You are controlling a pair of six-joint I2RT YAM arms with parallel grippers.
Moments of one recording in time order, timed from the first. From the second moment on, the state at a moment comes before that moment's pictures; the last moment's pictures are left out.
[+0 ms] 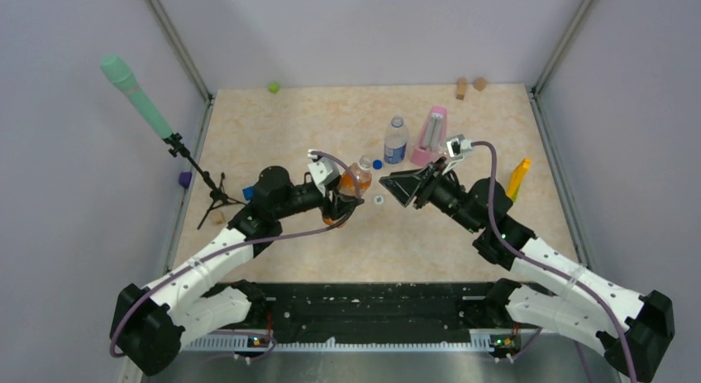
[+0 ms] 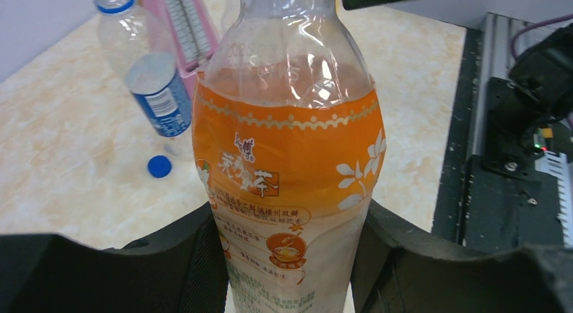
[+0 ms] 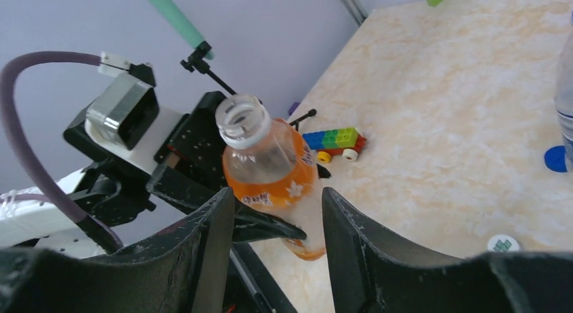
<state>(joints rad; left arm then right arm) -0.60 0.97 0.64 0.23 0.53 0.04 0.81 0.84 0.65 0.27 -0.04 0.67</state>
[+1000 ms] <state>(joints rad) -0.66 1.10 0.72 0.13 0.71 0.08 0.81 0.91 0.66 0.35 -0.10 0.69</state>
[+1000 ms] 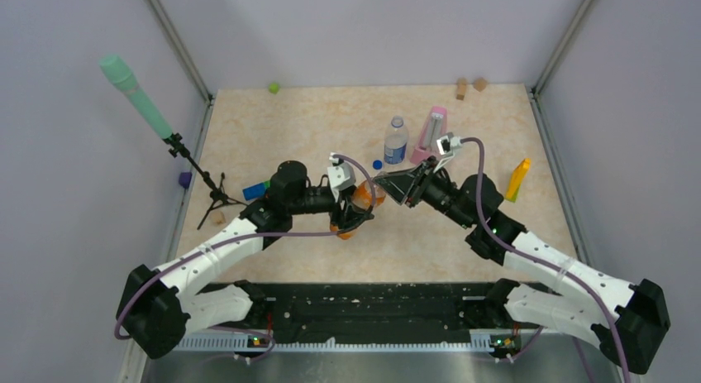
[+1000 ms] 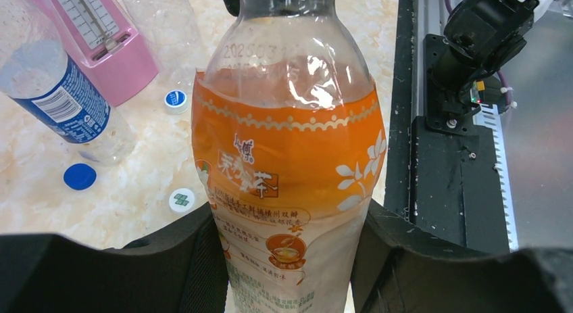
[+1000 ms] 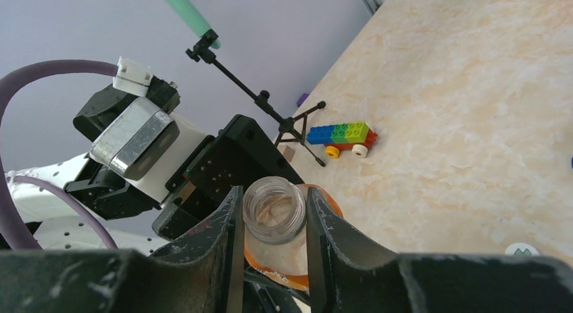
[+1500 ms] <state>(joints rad) -0.66 1.05 0.72 0.13 0.60 0.09 0.81 0.93 0.71 0.23 -0.07 0.63</state>
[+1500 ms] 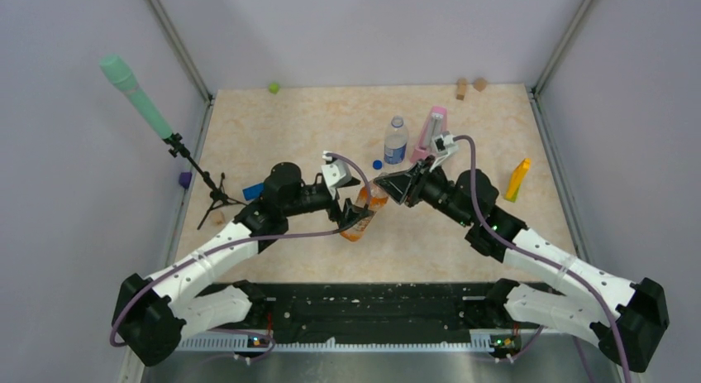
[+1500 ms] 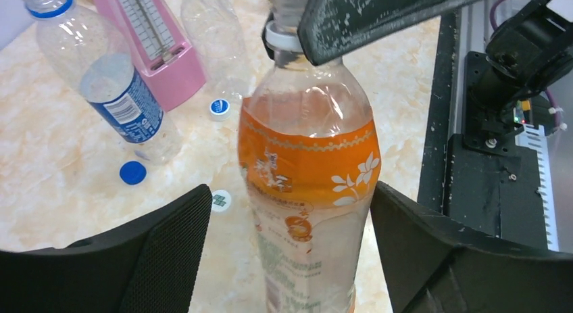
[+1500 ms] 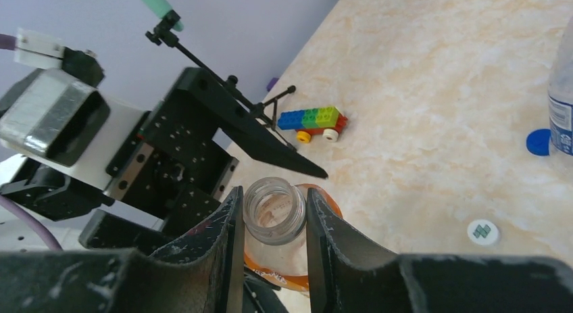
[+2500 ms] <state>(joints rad) -0.66 0.83 0.60 0.22 0.02 0.00 0.81 0.91 0.78 -0.07 0.33 0.41</state>
